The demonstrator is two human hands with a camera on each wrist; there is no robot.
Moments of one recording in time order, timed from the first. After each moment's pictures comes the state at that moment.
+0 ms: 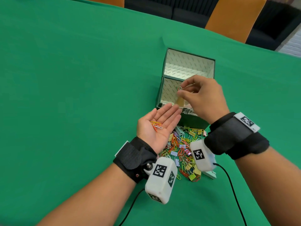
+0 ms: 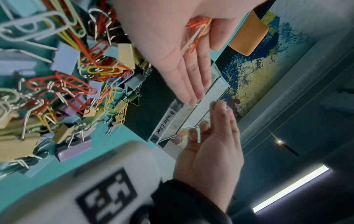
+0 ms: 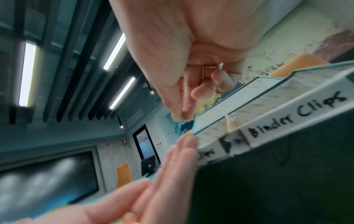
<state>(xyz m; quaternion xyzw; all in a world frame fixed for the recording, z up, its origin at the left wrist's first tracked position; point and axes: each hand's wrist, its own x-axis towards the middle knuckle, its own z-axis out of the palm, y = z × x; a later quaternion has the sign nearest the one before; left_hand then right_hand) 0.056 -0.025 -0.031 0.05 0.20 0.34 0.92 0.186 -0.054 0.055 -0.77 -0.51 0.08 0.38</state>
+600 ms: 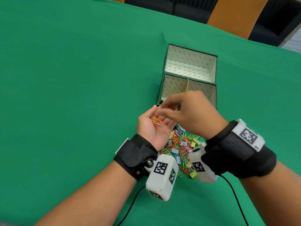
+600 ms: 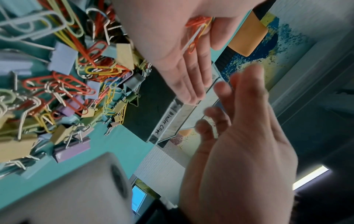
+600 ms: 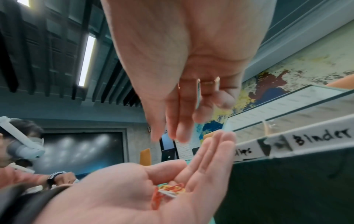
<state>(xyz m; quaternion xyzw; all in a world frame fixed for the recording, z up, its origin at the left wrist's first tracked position) 0.058 -0.024 -0.035 0.05 0.22 0.36 0.91 0.147 -0.072 0.055 -0.74 -0.65 0.07 0.17</state>
